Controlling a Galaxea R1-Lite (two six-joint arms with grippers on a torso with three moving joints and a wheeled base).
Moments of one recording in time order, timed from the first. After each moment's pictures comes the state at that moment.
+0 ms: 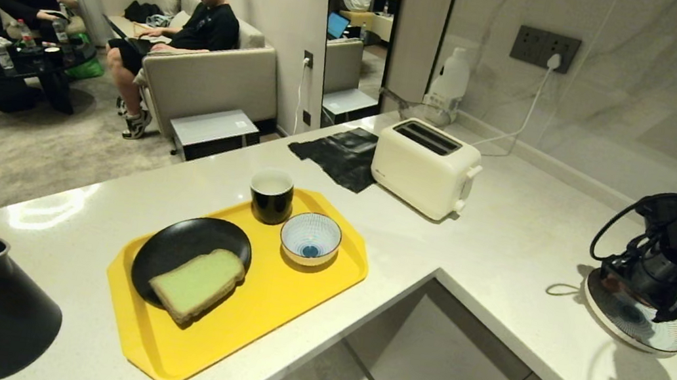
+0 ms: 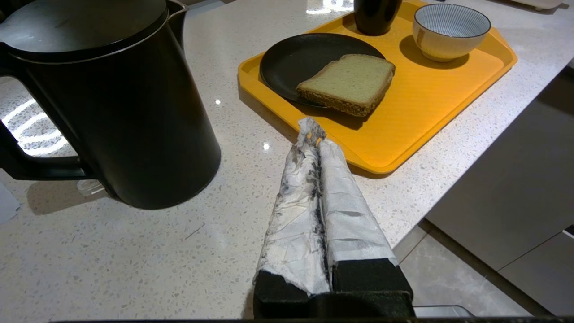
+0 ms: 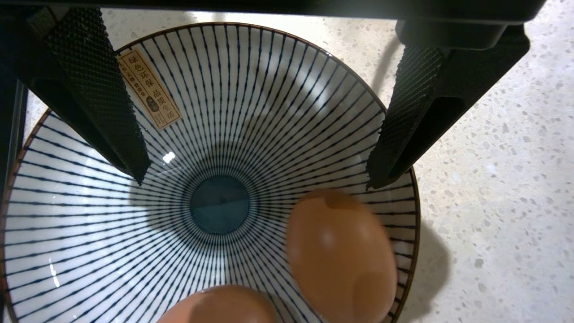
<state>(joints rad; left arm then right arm) 0.00 0.00 0.00 0.01 0.00 0.00 -0.30 2.39 -1.98 0.63 -0.26 0.71</state>
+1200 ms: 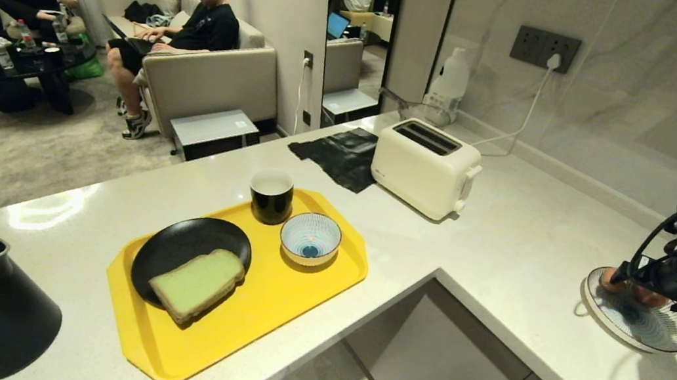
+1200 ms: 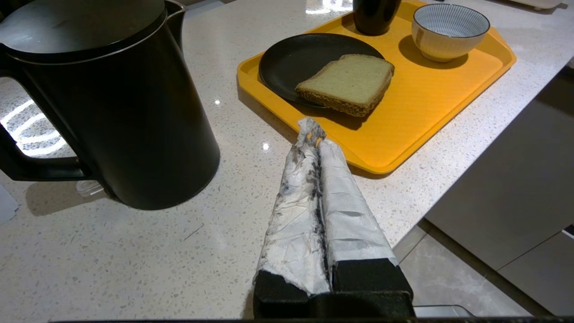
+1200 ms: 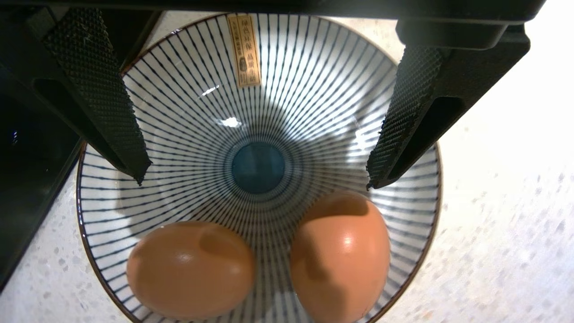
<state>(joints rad) 0.00 0.00 0.00 0.01 0.00 0.00 -0.40 2.36 -1.96 0.58 -0.06 0.16</state>
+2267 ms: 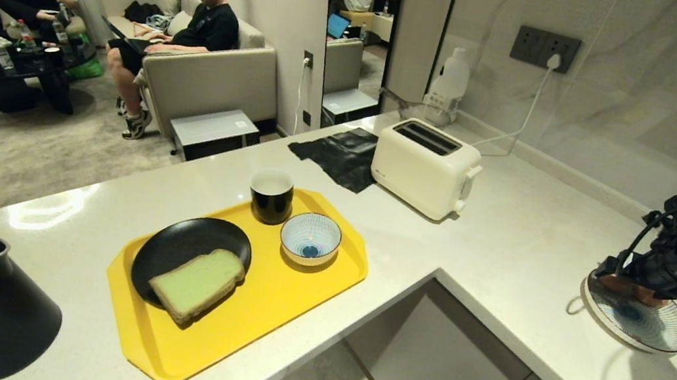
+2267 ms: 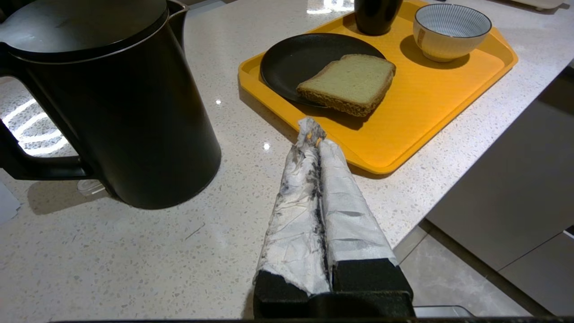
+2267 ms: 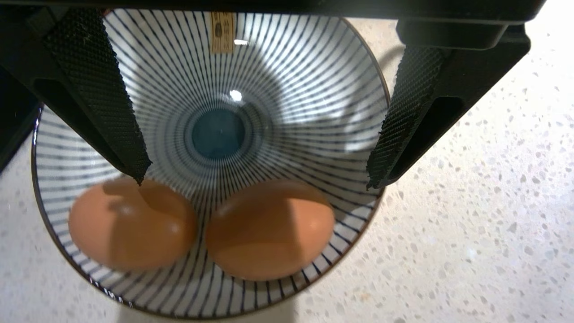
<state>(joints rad) 0.00 0.00 0.00 0.01 0.00 0.00 -0.37 2.38 -1.97 0.51 -0.03 0.09</state>
